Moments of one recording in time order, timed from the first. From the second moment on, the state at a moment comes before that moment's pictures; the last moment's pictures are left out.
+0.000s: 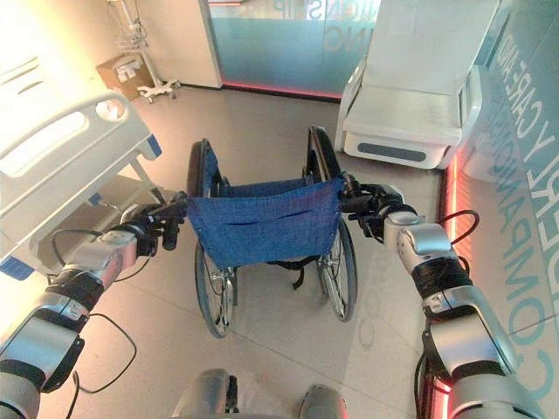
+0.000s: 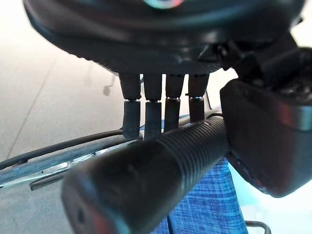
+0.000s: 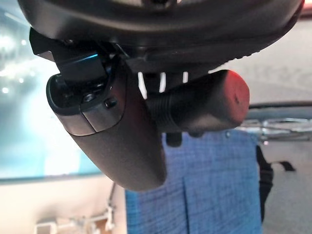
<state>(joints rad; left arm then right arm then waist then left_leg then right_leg) -0.68 0.63 -0.41 0.71 -0.60 0.37 0.19 -0.76 -0.65 0.33 0.56 0.67 0.55 -0.19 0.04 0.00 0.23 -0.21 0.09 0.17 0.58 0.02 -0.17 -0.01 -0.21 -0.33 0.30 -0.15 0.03</state>
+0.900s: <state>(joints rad) -0.63 0.67 -0.33 0.64 -0.52 0.31 0.20 -0.61 -0.61 0.27 0.46 0.64 0.50 -0.14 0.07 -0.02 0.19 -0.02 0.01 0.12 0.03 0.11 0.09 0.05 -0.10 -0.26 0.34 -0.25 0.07</state>
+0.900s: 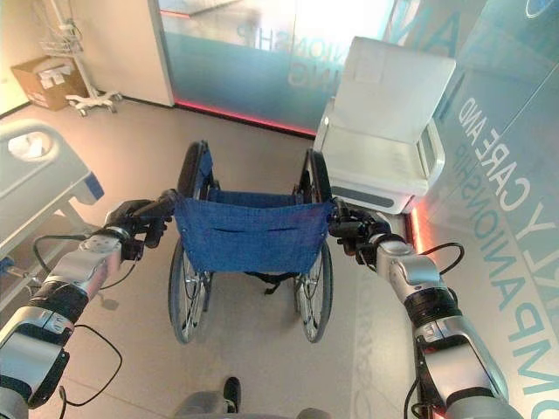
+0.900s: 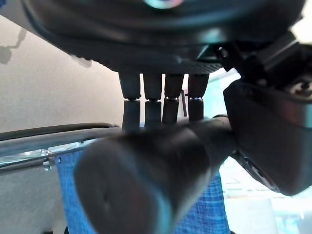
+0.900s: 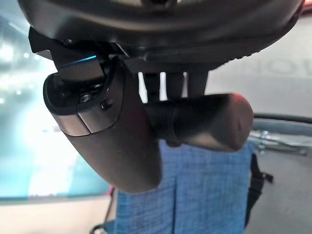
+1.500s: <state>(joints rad) -0.68 0.60 -0.30 0.71 -0.56 0.26 0.23 -0.70 -0.68 0.26 0.44 0.67 0.52 -0.17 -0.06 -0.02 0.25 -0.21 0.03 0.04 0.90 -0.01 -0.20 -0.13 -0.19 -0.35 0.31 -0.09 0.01</state>
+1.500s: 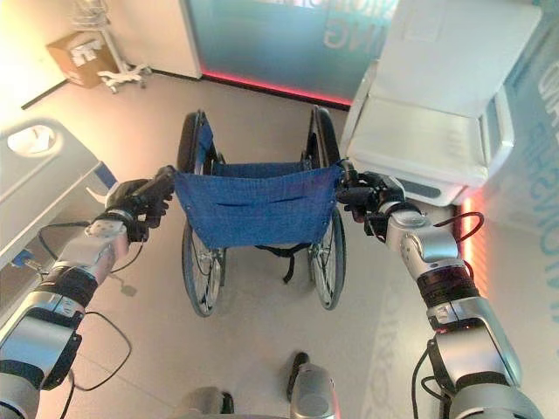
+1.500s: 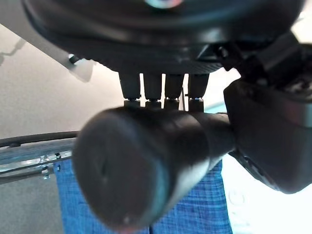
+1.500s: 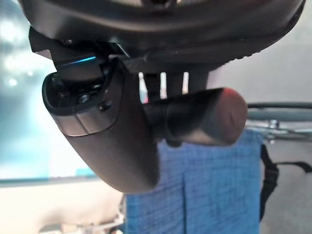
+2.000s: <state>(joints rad) -0.51 0.62 -0.29 0.57 -0.58 0.28 0.23 -0.68 -0.66 0.32 0.51 0.67 0.50 -0.18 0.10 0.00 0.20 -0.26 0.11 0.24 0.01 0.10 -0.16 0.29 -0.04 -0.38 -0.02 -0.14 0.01</state>
